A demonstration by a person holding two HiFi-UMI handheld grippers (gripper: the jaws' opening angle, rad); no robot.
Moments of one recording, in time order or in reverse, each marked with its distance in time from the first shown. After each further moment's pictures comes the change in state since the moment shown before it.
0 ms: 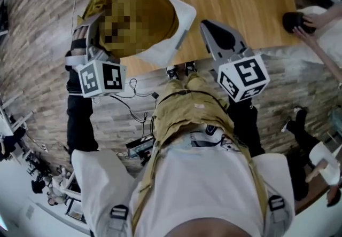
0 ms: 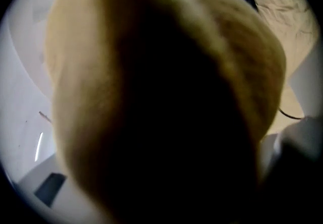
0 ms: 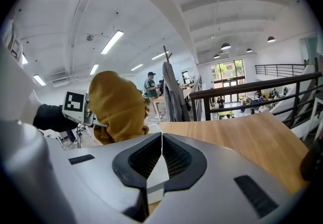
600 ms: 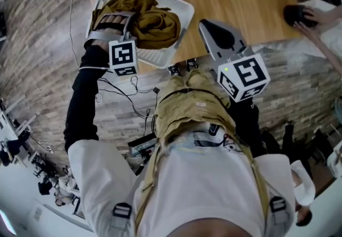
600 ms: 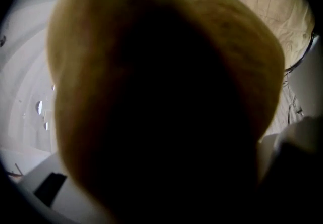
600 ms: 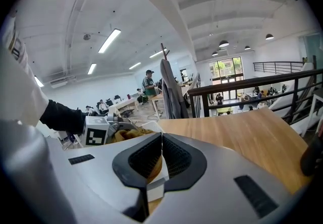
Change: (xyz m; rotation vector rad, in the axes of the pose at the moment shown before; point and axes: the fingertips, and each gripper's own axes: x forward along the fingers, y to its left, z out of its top) left arm 0.097 -0.103 -0.039 0.416 0.169 -0.361; right arm 0.004 -0.006 -0.009 0.017 0.026 -0.009
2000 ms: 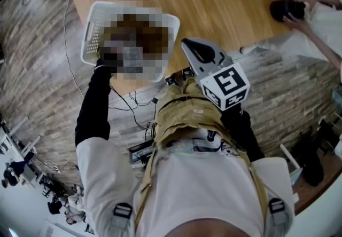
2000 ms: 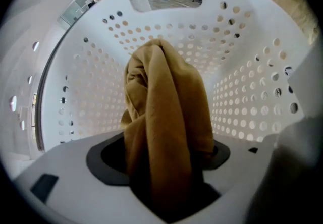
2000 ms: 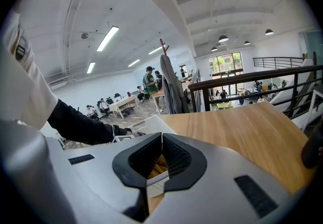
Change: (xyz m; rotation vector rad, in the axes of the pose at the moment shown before) left arm 0.120 -0.075 0.001 0.029 0.043 -0.237; right arm 0.000 0.014 -0.029 0.026 0.040 0.001
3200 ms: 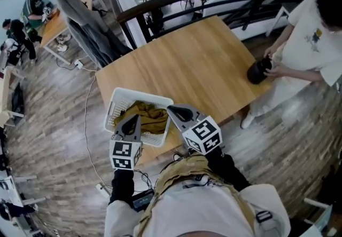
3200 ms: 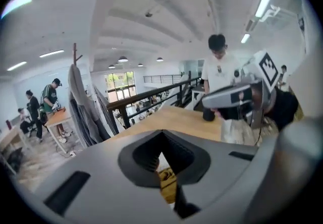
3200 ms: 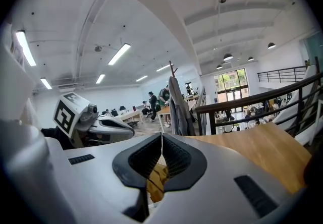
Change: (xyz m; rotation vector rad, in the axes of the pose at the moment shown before) left arm -0.326 0.070 0.047 -1.159 -0.778 0.507; right arm -0.039 0.030 0.067 -0.069 -0.199 0.049
